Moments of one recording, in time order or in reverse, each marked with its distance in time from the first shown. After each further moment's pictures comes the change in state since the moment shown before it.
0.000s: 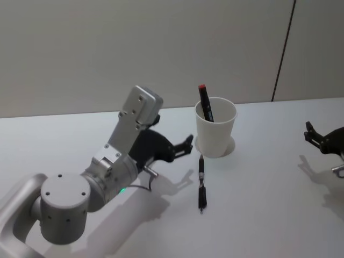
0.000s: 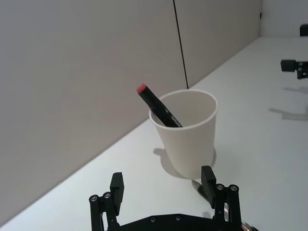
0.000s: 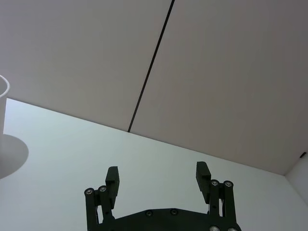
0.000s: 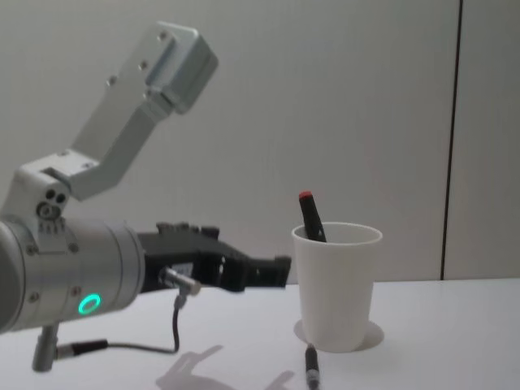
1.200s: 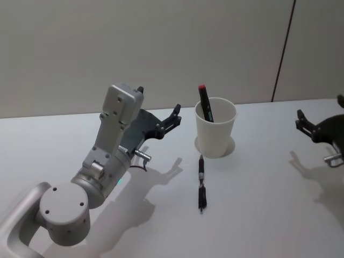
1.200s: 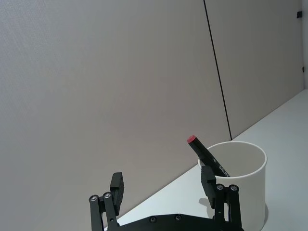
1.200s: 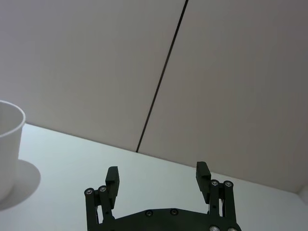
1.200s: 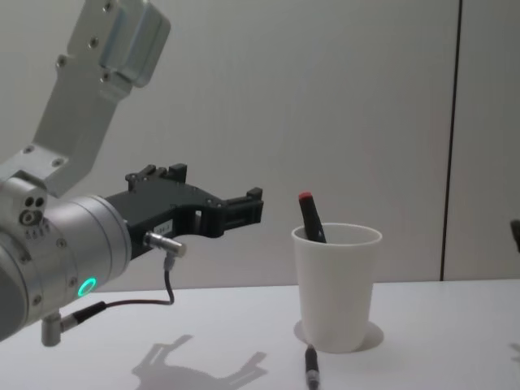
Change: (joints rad) left arm 0.005 -0.014 0.002 0.070 0.033 -0.328 0.163; right arm 0.041 -0.027 -0.012 0.018 0.009 -0.042 0.015
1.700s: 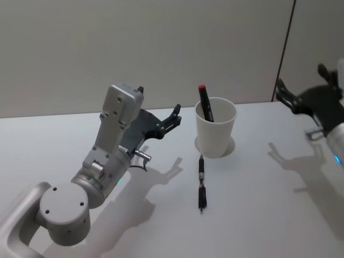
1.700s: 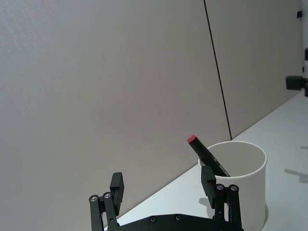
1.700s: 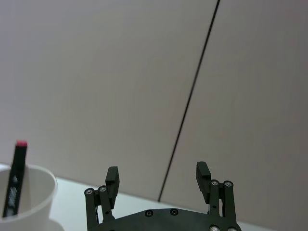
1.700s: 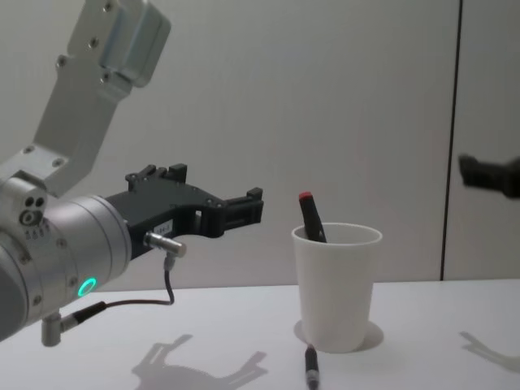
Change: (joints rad) left arm 0.000 0.000 0.000 0.000 0.000 0.000 0.000; right arm 0.101 -0.065 -0.030 0.045 0.024 -0.108 0.037
